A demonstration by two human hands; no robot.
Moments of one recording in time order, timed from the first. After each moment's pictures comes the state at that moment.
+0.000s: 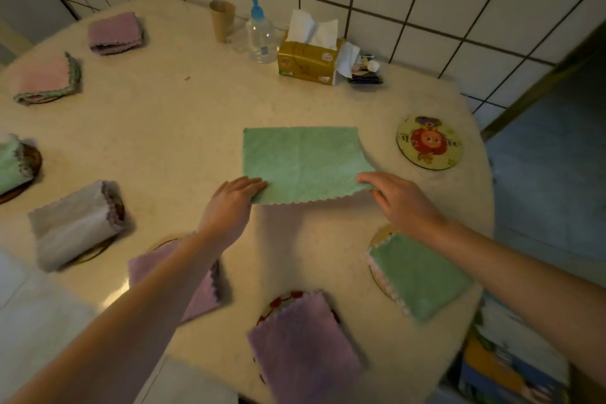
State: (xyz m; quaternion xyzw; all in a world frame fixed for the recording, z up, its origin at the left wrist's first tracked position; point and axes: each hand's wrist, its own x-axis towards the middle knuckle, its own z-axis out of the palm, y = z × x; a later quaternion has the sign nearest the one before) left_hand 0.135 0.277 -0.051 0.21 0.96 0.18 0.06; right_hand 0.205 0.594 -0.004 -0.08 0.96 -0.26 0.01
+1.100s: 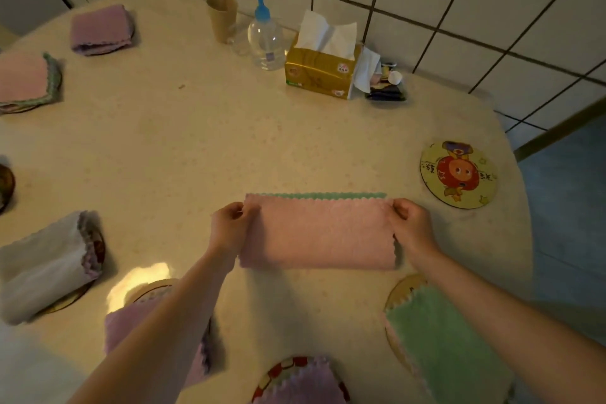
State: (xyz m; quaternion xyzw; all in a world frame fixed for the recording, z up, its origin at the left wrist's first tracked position) left_hand 0.077 0.302 -0.094 -0.23 0.79 0.55 0.16; right_hand 0.131 0.603 -0.085 0.30 0.79 -0.53 0.03
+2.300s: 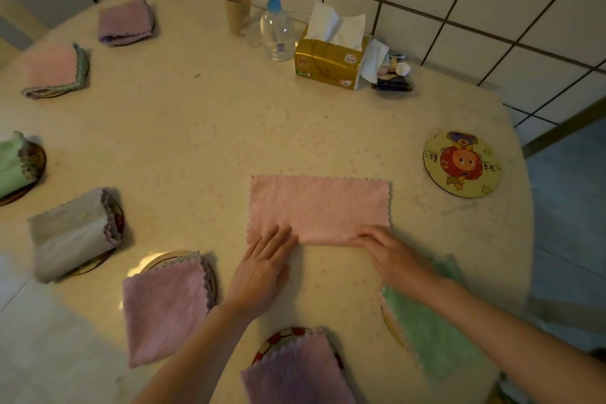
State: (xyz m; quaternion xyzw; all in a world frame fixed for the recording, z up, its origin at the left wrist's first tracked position) left_hand 0.192 0.302 -0.116 0.26 0.95 0.13 0.11; right_hand 0.203 0.591 -0.081 -0.15 0.95 -0.19 0.17
